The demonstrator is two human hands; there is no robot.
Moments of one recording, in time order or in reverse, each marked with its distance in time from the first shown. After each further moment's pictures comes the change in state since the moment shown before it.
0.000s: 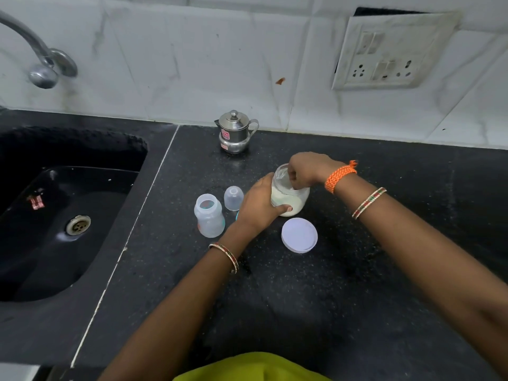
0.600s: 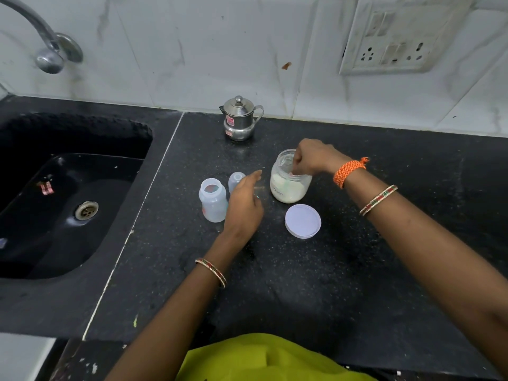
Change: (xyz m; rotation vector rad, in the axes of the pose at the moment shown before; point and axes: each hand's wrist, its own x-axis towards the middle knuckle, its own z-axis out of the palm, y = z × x) left_hand -0.053 -0.011 -0.012 -0.075 0.234 -0.067; right_hand -0.008 0.000 0.009 0.299 0.073 0.072
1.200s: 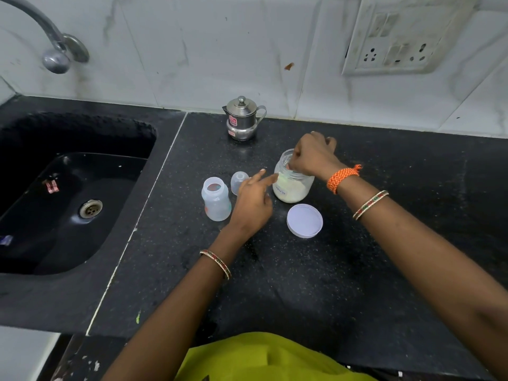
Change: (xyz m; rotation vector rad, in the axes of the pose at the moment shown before) left_hand 0.007 0.010 -0.001 0.122 -0.139 0.118; right_hand 0.000 -0.004 0.013 0.085 0.242 0.029
